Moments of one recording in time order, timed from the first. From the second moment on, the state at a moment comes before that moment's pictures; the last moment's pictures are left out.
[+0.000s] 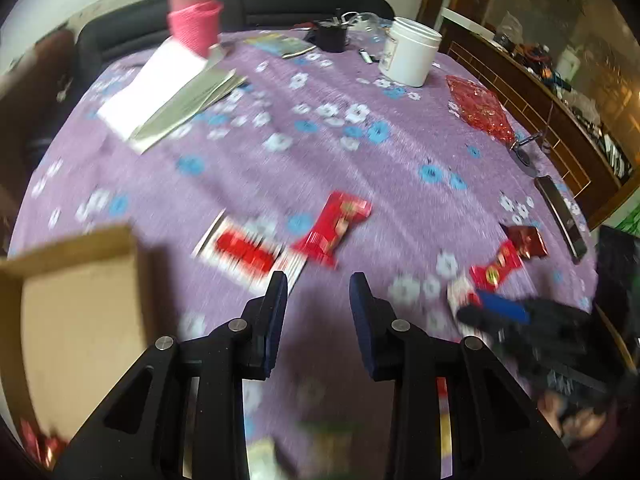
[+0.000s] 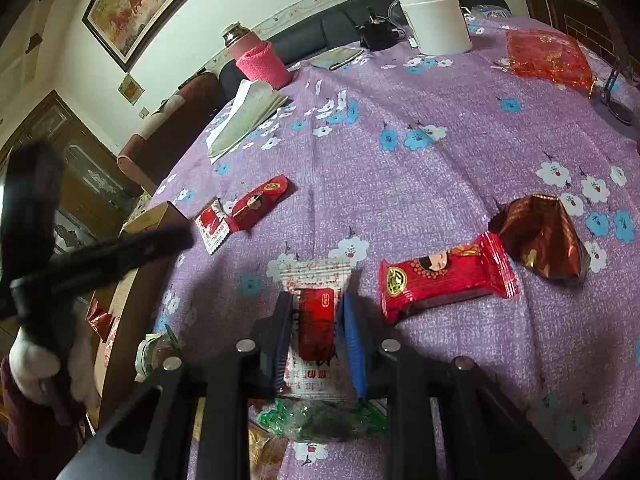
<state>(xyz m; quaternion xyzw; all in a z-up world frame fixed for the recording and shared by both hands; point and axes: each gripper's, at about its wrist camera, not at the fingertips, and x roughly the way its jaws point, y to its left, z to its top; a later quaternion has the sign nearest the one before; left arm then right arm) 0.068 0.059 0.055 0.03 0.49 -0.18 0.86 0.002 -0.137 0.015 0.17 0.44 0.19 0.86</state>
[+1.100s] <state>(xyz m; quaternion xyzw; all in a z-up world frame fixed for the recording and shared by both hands) 0.054 0.064 0.084 -0.04 0.44 -0.17 0.88 -0.009 -0.128 0.029 0.14 0.41 0.18 0.88</state>
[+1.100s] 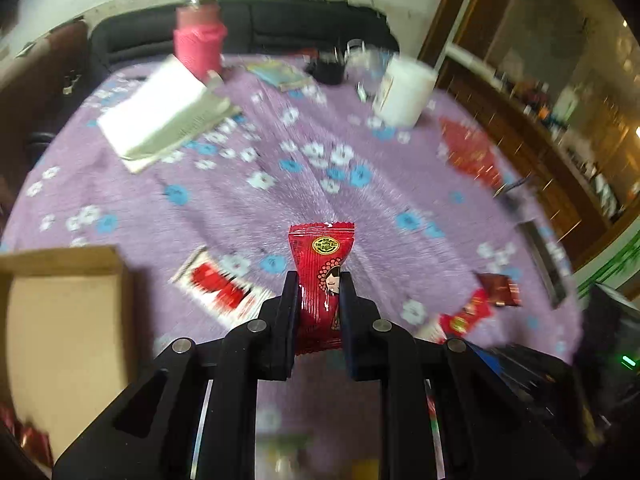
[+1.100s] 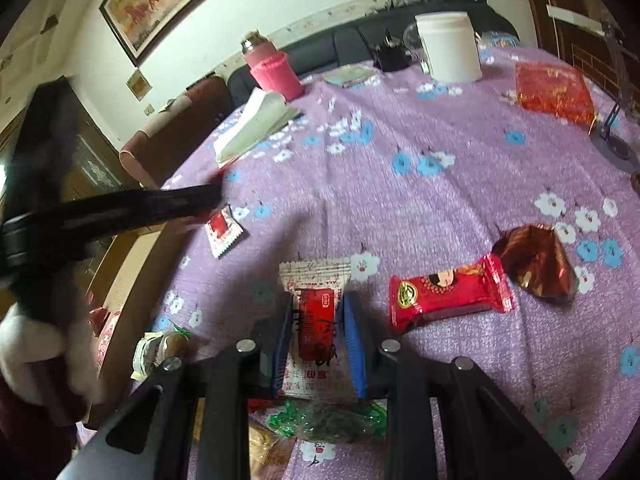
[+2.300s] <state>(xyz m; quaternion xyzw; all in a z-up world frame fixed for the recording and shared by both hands) -0.078 0.351 0.310 -0.01 0.27 0.04 0.96 -0.035 0.035 0.337 0.04 0.31 0.29 0.91</state>
